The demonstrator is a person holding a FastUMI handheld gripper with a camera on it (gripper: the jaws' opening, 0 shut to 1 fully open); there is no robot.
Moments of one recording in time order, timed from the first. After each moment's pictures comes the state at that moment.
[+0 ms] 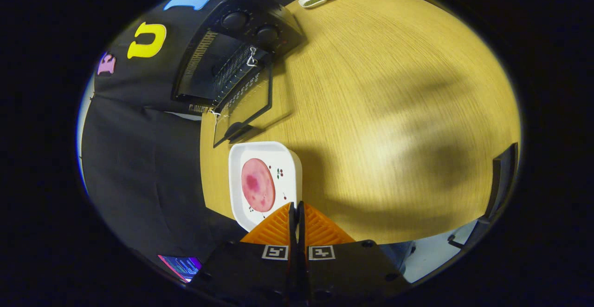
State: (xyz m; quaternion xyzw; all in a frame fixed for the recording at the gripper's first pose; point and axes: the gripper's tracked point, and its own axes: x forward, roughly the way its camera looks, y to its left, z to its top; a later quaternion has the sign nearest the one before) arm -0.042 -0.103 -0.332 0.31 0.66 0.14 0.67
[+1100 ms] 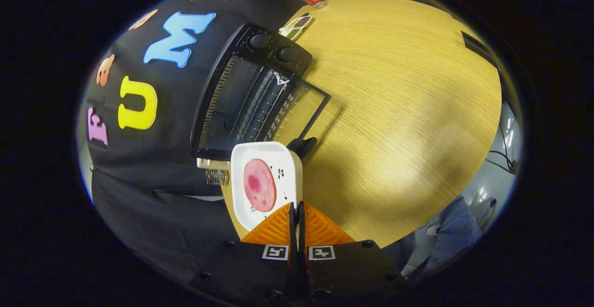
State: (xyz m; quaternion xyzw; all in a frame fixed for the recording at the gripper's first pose) arm 0.026 0.000 -0.326 0.47 0.50 -0.07 0.72
